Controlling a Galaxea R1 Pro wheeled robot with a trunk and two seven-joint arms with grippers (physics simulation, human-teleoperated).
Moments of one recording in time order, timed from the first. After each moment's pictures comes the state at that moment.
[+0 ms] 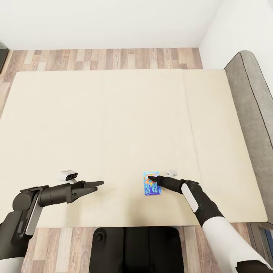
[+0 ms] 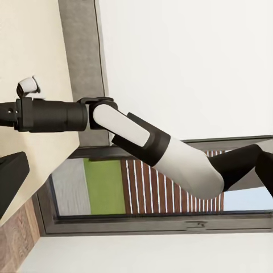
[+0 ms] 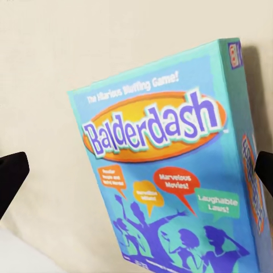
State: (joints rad) left arm -0.47 0.19 0.18 -1.48 0.23 0.97 -1.57; right arm -0.76 -0.01 0.08 -0.81 -0.41 0.58 0.40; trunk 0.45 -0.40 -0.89
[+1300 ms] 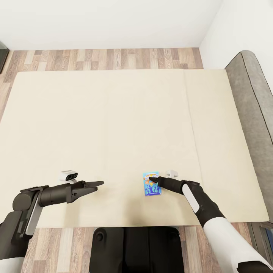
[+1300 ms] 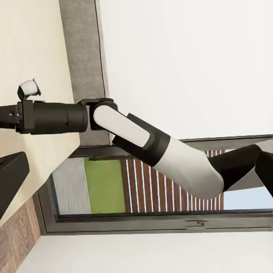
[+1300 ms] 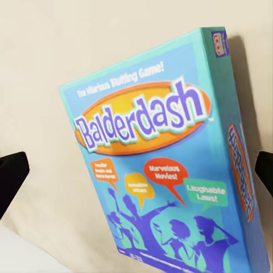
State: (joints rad) left arm -0.47 0.19 0.18 -1.48 0.23 0.97 -1.57; right arm -0.75 -0.02 0.08 -0.81 -0.41 0.59 0.40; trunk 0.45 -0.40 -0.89
